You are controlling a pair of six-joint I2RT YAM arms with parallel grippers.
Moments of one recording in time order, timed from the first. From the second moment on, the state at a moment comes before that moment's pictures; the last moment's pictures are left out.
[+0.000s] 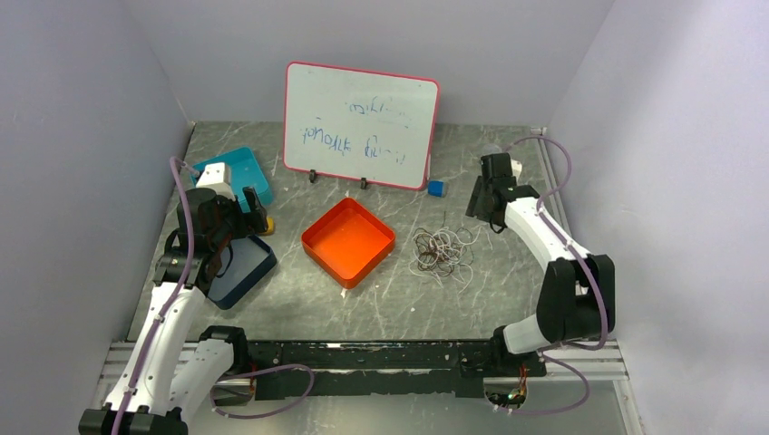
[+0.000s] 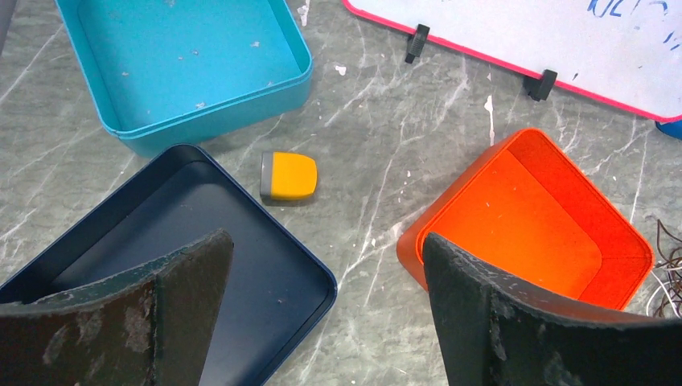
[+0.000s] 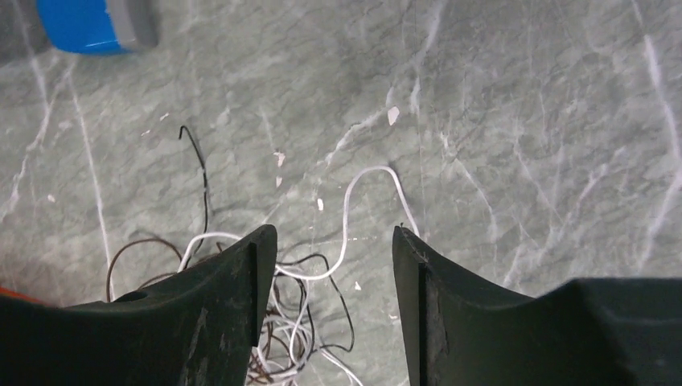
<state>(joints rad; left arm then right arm) -0.08 0.78 0.75 -0.43 -0.05 -0.23 0.16 1.44 1.03 -0.57 0.27 0.39</state>
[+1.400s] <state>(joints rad) -0.22 0.93 0.78 -0.23 0.19 -0.31 0.10 1.21 0.73 -0.15 -0.07 0.43</state>
